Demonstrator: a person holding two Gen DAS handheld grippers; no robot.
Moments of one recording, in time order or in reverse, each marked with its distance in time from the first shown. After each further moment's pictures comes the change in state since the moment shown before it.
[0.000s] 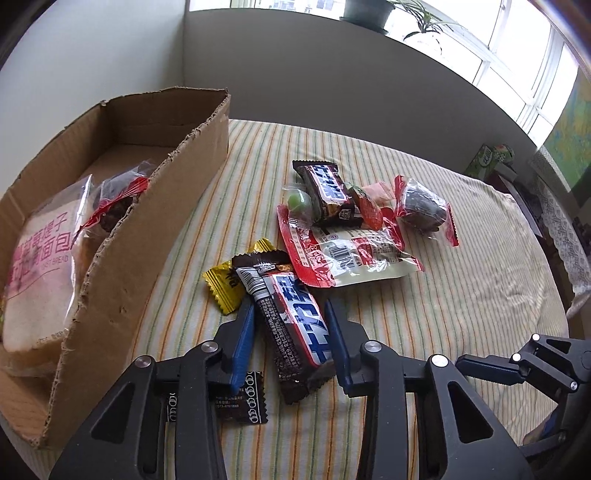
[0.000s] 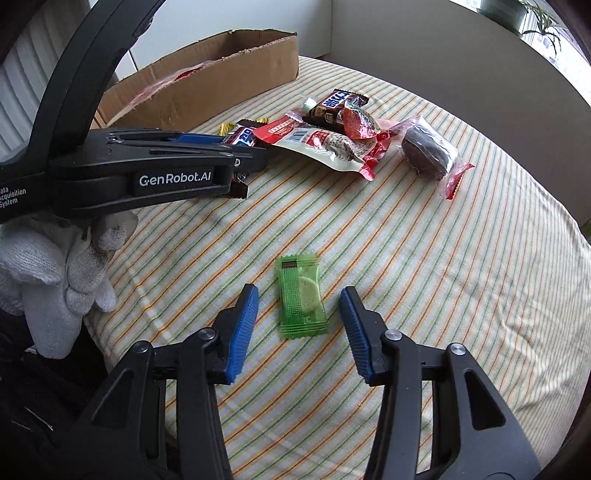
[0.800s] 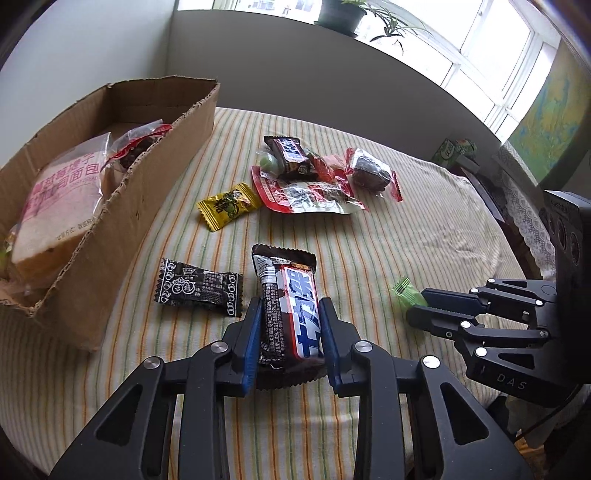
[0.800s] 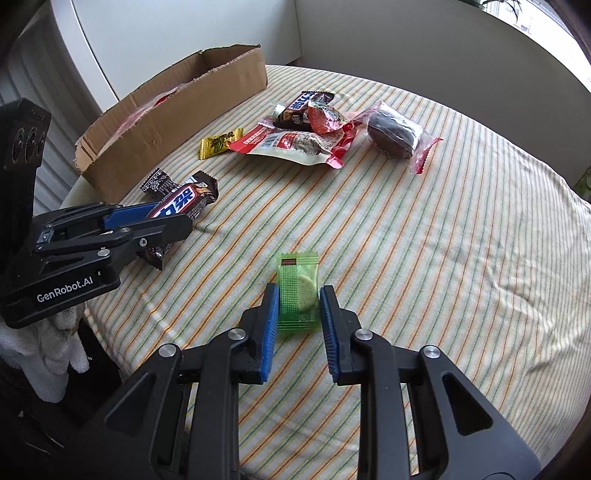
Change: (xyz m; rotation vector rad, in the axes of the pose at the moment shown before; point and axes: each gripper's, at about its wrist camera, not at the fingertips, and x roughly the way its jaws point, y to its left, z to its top) left arm -0.040 -0.002 -0.044 0.010 0.001 -0.141; right arm -0.018 -0.017 -0.016 0.159 -0.034 0.013
